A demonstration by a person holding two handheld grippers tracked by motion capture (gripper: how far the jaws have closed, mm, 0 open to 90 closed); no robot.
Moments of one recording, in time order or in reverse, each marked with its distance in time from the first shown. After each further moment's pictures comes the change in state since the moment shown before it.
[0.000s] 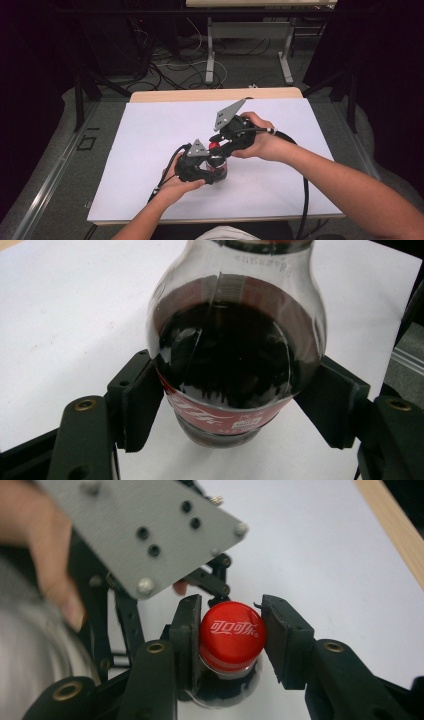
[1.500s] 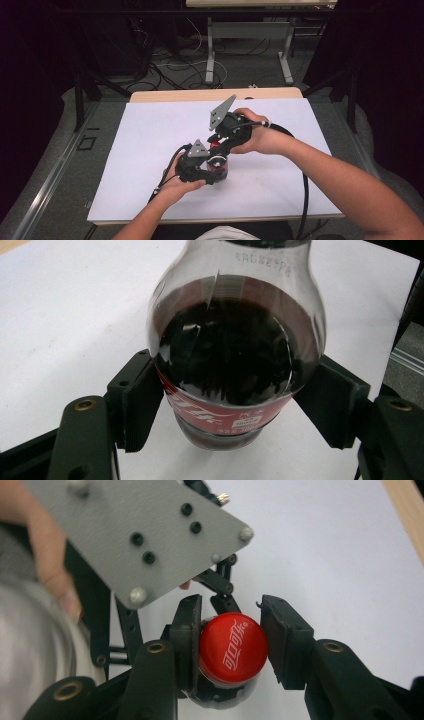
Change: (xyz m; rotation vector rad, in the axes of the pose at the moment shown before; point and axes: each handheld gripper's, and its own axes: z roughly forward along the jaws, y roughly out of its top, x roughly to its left) left arm 0.000 0.001 -0.001 0.010 -0.007 0.016; right arm -0.008 0.012 0.005 0.079 0.067 -0.064
